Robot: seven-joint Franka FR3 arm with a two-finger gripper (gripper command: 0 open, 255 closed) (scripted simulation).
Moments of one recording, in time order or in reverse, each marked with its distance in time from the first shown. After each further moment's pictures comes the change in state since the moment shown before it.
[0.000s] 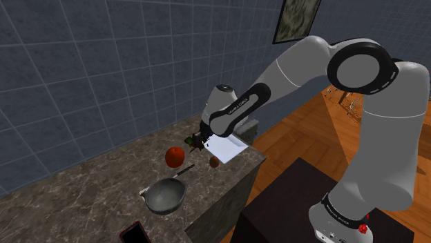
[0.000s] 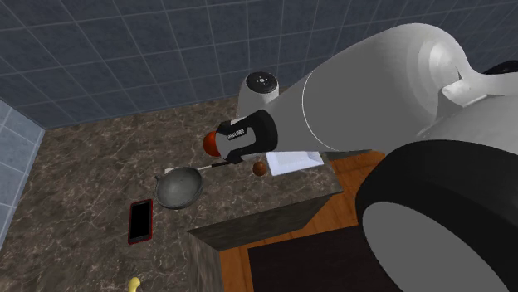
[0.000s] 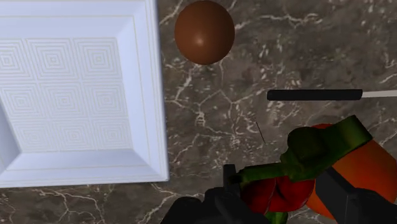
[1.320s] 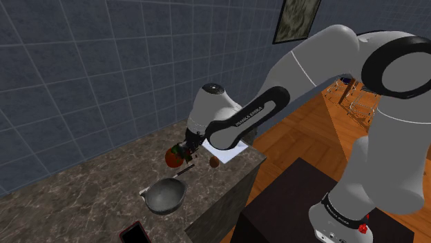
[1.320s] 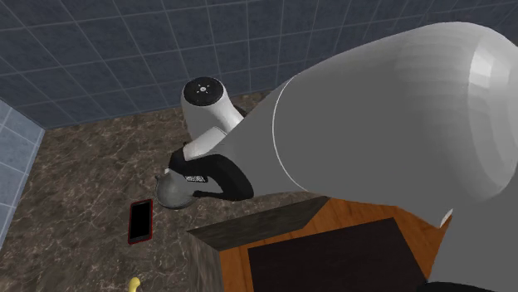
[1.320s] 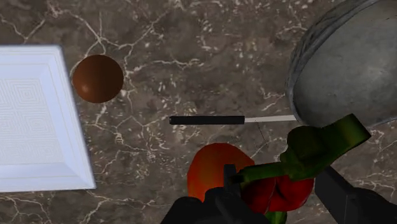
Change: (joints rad) arm 0.222 -0.133 -0.005 -0.037 -0.144 -0.089 0.348
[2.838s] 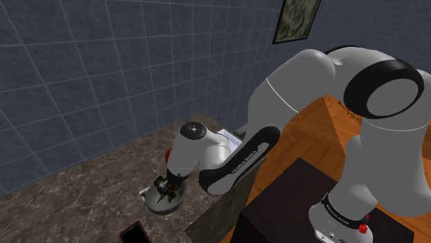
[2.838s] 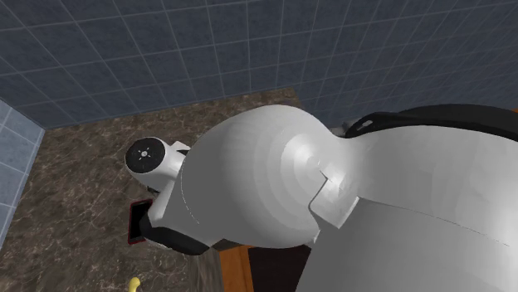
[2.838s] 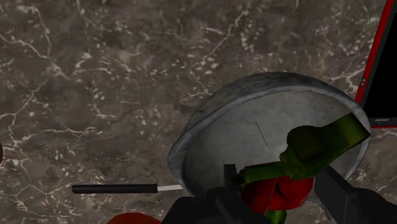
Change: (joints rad) arm 0.253 0.178 -0.037 0.074 -0.191 0.091 0.394
